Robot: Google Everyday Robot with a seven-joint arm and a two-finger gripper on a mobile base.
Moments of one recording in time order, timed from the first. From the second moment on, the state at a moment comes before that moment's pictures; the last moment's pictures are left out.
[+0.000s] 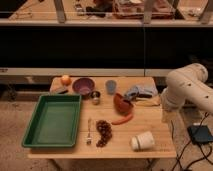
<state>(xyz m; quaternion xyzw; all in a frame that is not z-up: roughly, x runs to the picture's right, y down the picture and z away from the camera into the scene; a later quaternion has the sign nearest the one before) 0.285 0.106 0.684 -0.28 0.02 0.02 0.96</state>
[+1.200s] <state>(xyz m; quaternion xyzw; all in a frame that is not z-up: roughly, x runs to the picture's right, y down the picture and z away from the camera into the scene) 0.276 0.099 0.691 -0.28 -0.01 -0.01 0.96</state>
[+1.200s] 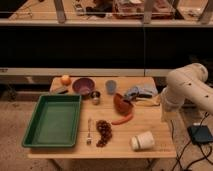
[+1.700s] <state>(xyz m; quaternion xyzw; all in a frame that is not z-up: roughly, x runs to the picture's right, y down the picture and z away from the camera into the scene) 0.174 0.090 0.713 -0.26 -0.10 -0.12 0.95</state>
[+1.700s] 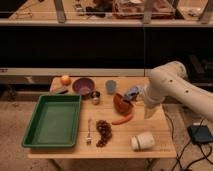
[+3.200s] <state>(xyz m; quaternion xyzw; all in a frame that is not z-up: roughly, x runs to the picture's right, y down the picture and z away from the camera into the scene) 0.068 0.108 0.729 -0.16 -0.21 -0.36 0.89</state>
